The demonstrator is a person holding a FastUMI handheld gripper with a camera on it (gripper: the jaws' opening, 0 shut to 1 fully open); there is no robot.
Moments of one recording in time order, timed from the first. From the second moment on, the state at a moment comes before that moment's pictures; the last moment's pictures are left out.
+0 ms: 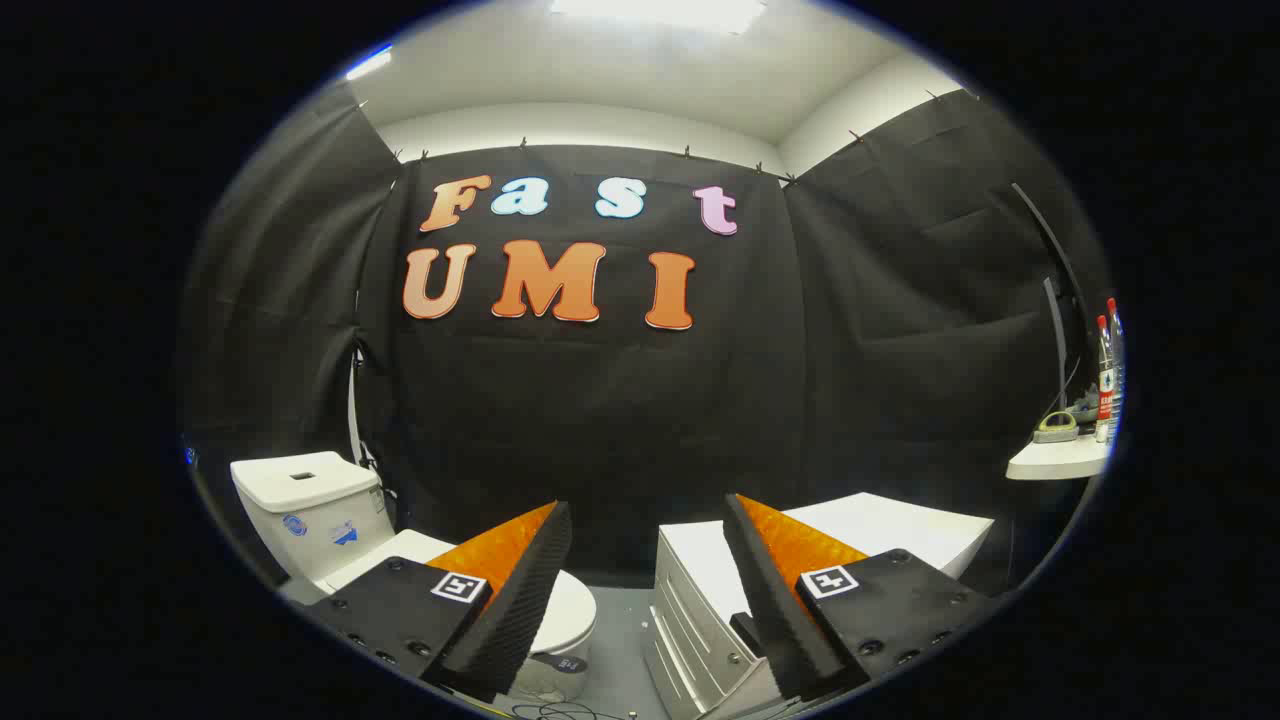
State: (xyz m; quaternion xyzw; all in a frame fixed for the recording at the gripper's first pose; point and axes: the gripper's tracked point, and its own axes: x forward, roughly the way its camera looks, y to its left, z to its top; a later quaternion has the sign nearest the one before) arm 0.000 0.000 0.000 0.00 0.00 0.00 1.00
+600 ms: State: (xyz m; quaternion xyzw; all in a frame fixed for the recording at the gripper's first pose) arm 0.001 -0.001 0.000 0.00 0.00 0.00 1.00
